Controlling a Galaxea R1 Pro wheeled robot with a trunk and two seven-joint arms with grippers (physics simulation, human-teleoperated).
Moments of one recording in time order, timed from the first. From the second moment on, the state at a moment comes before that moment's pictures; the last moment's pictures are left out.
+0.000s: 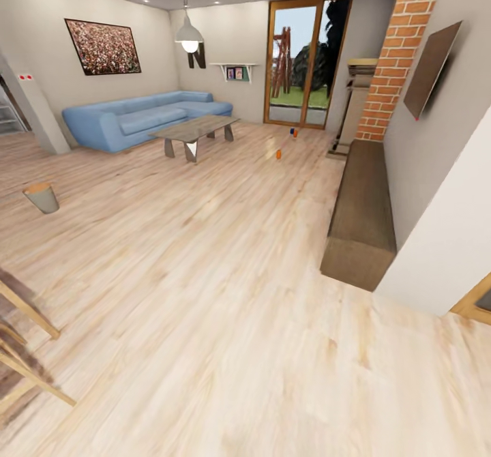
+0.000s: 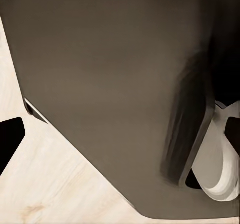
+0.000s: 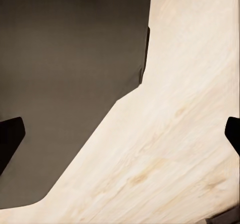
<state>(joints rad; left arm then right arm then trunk) -0.01 -0.07 0.00 -0.03 0.00 -0.01 0.01 0.00 0.00 0.01 0.01 0.01 0.00 -0.10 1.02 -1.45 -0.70</state>
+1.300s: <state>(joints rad) -0.01 -0.07 0.00 -0.03 0.00 -0.04 0.01 0.00 0.00 0.01 0.01 0.01 0.00 -0.09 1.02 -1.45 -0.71</state>
